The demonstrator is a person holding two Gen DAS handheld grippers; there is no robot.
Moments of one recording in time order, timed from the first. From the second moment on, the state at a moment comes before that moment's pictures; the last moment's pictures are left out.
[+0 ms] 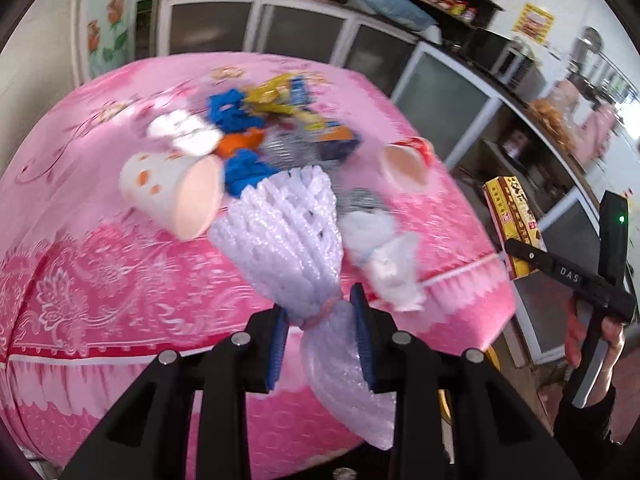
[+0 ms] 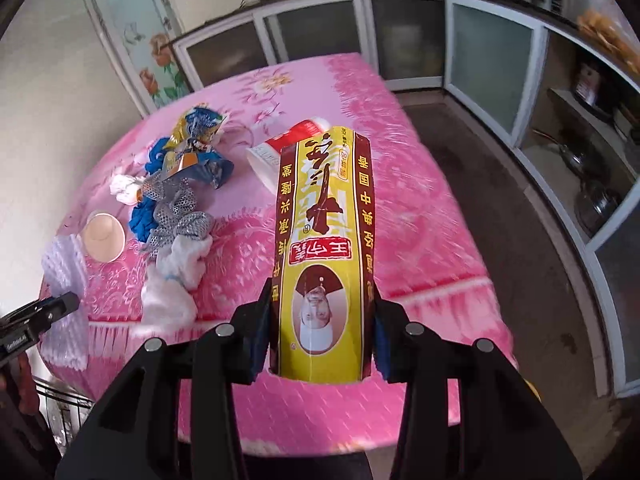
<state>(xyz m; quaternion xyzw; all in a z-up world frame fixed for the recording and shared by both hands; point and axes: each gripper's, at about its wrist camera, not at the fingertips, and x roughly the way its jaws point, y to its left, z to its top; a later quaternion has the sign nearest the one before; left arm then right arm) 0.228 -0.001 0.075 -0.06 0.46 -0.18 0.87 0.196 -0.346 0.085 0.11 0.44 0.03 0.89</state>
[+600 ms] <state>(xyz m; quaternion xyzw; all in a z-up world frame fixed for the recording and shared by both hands) 0.153 -0.254 0.069 0.08 0.44 -0.44 0.78 0.005 -0.517 0.044 0.22 0.42 -0.15 0.87</state>
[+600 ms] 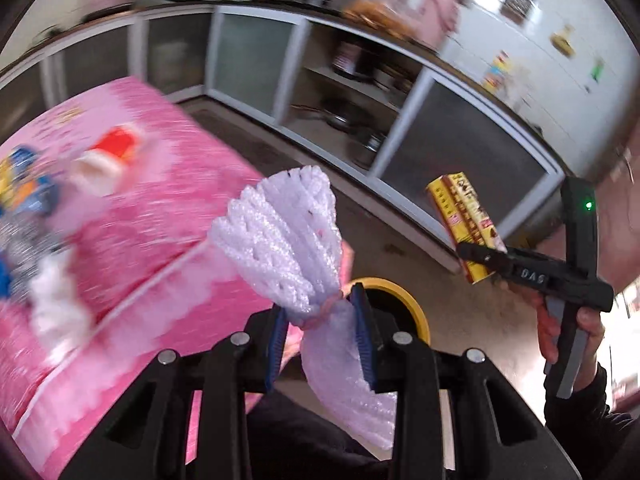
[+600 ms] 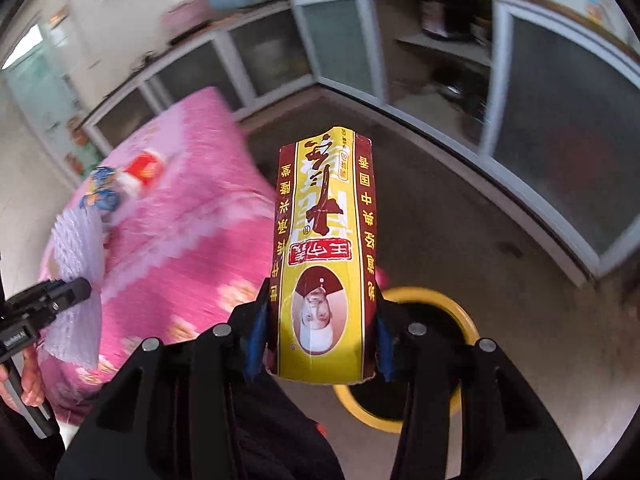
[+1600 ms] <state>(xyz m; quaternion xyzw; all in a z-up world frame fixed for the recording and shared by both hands) 0.117 -0.433 -0.040 0.12 0.52 -0.50 0.68 -0.066 -0.583 -0.092 0.28 0.54 -0.26 0.75</state>
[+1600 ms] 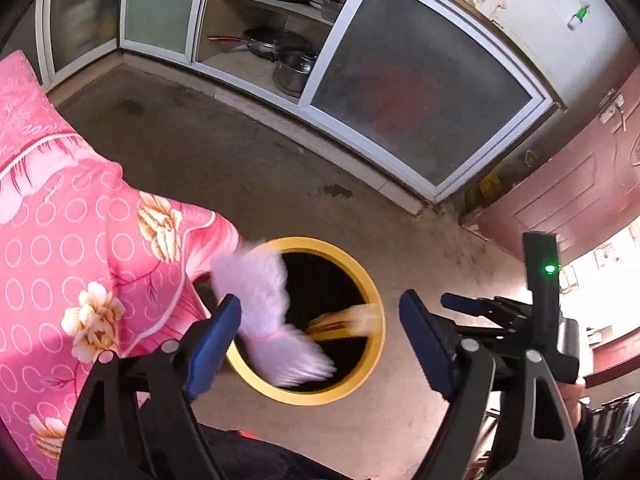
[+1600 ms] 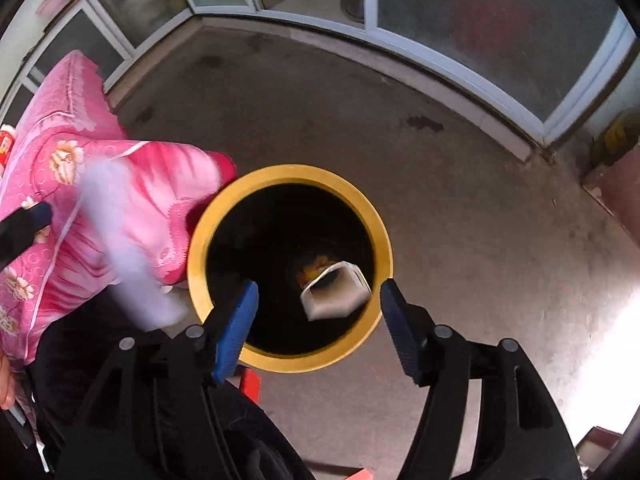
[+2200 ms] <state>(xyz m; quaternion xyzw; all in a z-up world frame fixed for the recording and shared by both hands) 0.146 -0.259 0.072 0.03 0.40 -0.48 0.78 -0.022 -0.505 0.035 0.18 0.39 -0.19 0.88</state>
